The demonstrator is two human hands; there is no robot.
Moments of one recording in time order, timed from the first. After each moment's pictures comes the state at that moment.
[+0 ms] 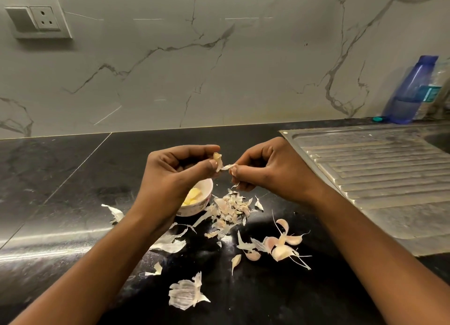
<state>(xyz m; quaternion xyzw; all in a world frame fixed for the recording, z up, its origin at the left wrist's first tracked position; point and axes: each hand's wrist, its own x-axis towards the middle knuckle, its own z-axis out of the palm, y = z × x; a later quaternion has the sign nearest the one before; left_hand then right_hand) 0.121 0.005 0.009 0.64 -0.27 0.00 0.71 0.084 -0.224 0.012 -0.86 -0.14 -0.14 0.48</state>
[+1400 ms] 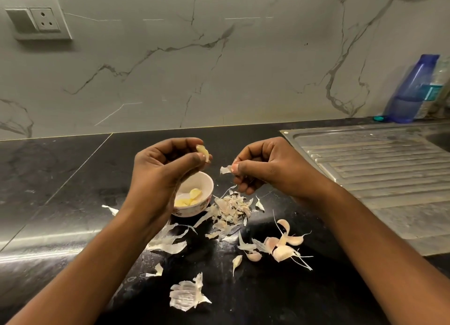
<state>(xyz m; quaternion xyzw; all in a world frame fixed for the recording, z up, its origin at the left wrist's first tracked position) 0.125 0.009 0.014 0.58 -0.20 -0.02 0.79 0.081 -0.221 0.020 -0.81 -0.11 -0.05 0.58</state>
